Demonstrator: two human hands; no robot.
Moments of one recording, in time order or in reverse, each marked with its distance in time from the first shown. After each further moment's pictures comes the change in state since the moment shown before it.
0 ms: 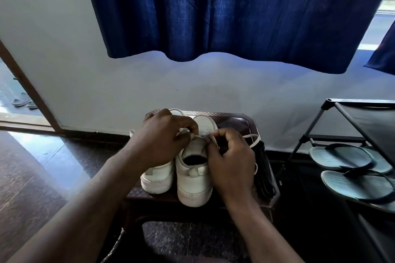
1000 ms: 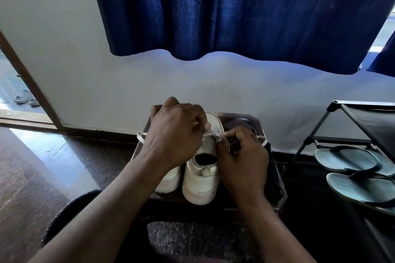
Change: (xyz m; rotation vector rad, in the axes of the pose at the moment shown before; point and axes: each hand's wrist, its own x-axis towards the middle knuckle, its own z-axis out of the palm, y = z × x) left_hand -0.003 0.027 -0.005 -0.071 0.222 -0.088; right_hand 0.005 0.003 -0.004 -0.073 0.024 -0.081
